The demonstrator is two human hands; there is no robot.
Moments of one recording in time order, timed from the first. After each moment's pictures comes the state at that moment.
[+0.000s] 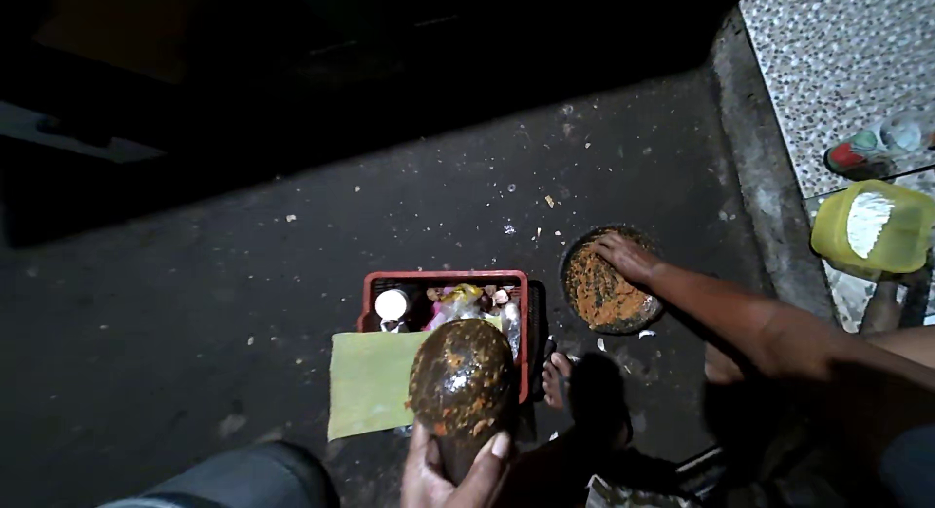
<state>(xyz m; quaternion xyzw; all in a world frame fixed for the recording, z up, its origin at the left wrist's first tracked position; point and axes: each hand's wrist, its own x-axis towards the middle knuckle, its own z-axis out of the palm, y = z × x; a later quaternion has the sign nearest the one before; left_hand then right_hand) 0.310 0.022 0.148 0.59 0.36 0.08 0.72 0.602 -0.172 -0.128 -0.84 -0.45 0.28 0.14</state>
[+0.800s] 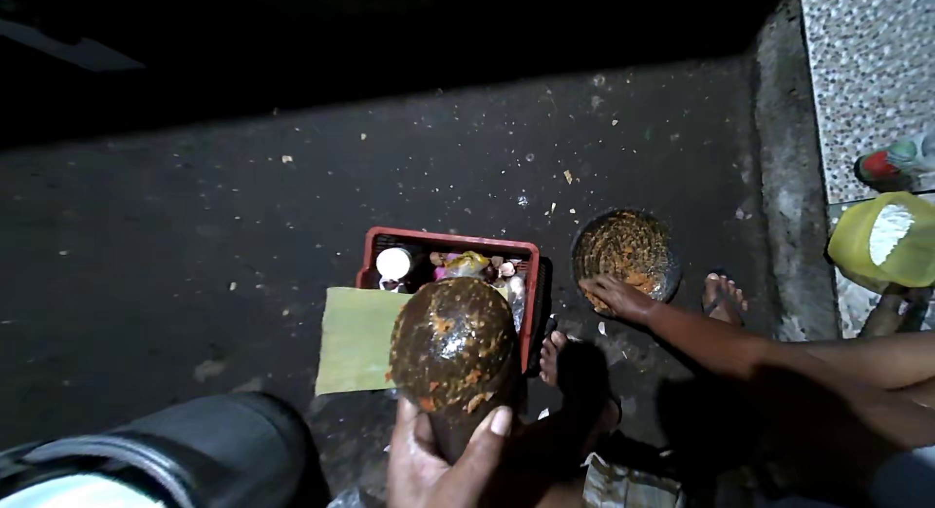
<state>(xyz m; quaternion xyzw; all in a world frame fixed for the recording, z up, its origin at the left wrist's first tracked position) 0.303 0.030 0.152 0.57 0.36 0.15 0.72 0.506 -0.175 -0.153 -0.77 -0.46 0.40 0.18</state>
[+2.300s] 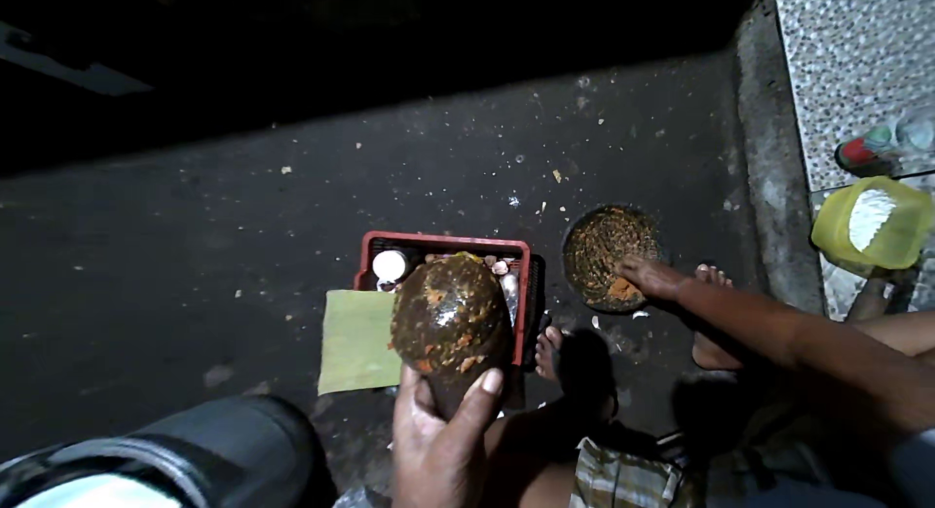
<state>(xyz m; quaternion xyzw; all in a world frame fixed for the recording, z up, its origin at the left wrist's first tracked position) 0.322 0.021 0.147 0.56 0.36 0.16 0.73 0.559 -0.230 -0.136 -0.79 -0.46 0.40 0.07</state>
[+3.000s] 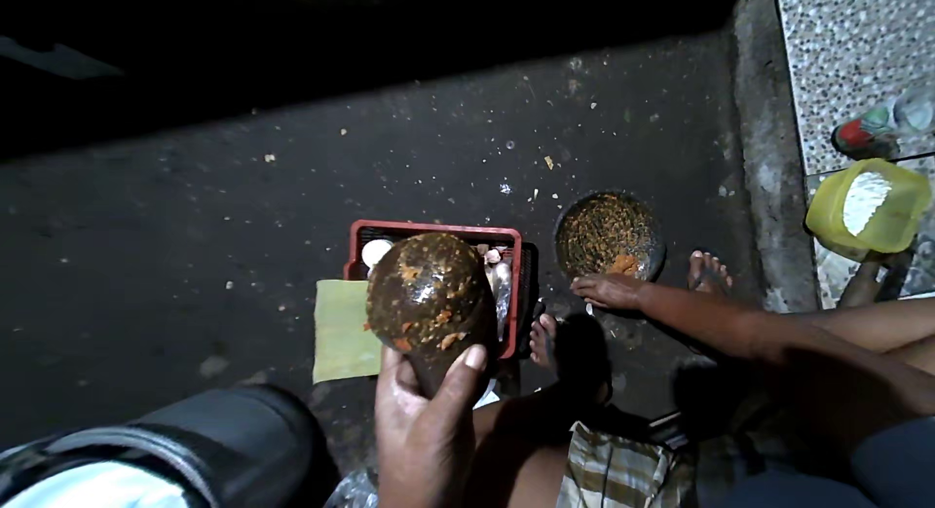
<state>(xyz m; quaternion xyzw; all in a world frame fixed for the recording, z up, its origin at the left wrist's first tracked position) 0.331 0.018 0.151 0.57 0.38 0.16 0.71 0.505 -0.192 -0.143 -0.68 -0.57 0.43 0.17</state>
